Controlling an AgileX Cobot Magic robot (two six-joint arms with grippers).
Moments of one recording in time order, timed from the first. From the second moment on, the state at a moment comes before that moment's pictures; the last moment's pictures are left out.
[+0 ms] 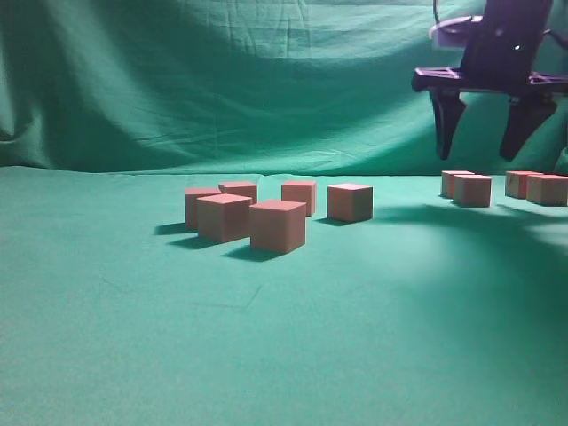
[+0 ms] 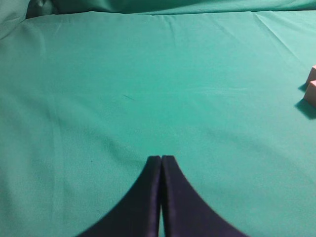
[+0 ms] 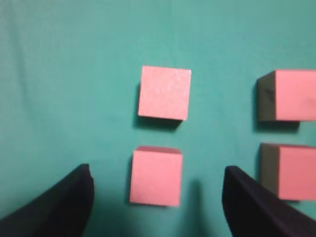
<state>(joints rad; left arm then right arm) -0.01 -0.01 0.02 0.02 0.35 0.01 0.16 2.13 -1.73 0.00 0.88 0.12</state>
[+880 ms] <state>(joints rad) -0.01 -0.01 0.02 0.02 0.35 0.01 0.16 2.23 -1.78 0.03 0.95 0.12</state>
